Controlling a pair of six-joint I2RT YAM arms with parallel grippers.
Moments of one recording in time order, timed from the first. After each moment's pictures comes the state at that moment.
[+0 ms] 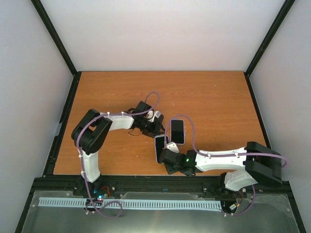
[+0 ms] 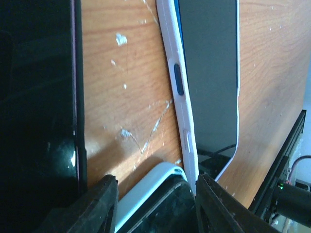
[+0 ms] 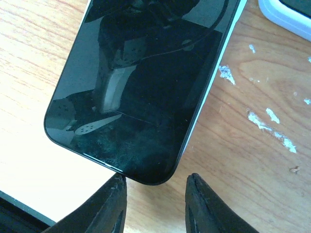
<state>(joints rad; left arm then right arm) -0.59 1.92 1.06 -0.17 0.64 -0.56 1.26 1.38 0.63 -0.44 0.26 0.78</state>
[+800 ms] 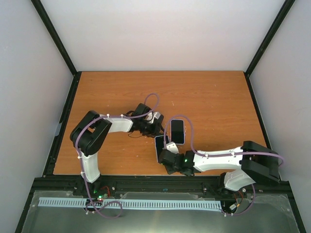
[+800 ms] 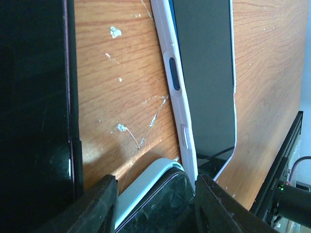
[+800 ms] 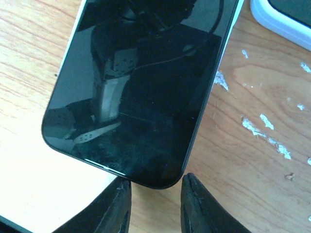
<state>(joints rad) -0.61 1.89 0.98 -0.08 0.65 -0.59 1.26 1.40 0.63 -0.42 0.30 0.79</state>
